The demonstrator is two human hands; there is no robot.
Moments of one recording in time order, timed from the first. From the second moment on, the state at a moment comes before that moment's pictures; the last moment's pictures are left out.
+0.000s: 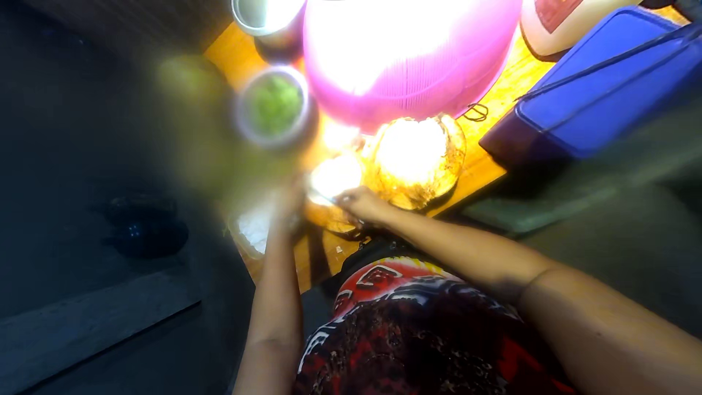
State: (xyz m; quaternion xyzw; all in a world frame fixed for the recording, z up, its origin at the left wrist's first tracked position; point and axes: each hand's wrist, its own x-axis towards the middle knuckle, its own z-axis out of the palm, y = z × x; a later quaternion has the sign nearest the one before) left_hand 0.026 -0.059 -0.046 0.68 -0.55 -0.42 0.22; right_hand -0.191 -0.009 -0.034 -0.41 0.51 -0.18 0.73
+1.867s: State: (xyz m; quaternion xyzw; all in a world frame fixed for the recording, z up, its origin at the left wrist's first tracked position) left_hand 0.014 -0.042 -0.041 0.69 -0.54 -0.41 0.26; right_hand -0.190 0.015 -0.016 -0.38 0.50 -0.39 0.67
